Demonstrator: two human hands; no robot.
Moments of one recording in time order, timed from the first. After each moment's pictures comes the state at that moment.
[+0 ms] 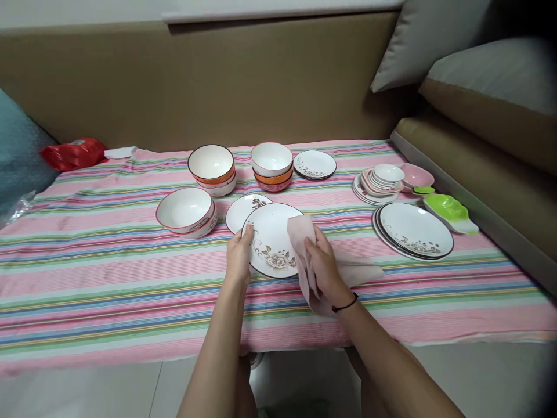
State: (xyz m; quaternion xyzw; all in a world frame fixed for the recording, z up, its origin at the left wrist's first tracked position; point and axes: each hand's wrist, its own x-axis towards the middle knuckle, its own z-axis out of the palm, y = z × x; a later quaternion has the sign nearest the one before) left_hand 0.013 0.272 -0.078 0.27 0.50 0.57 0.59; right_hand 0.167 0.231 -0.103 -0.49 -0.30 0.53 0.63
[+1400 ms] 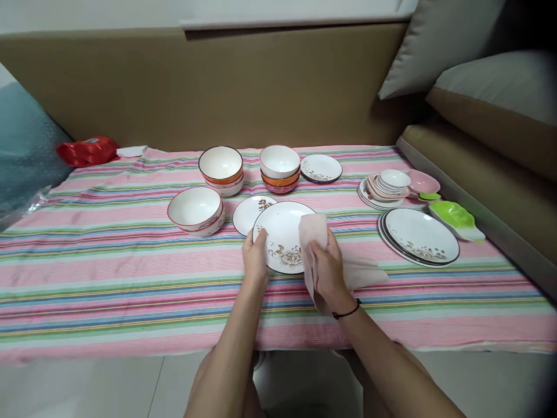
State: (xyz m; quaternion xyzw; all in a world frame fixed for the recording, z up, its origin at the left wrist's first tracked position) left_hand 0.033 0.265 -0.076 0.22 0.51 0.61 0.57; right_hand 0.155 0.227 -0.094 -0.49 -0.26 0.47 0.68
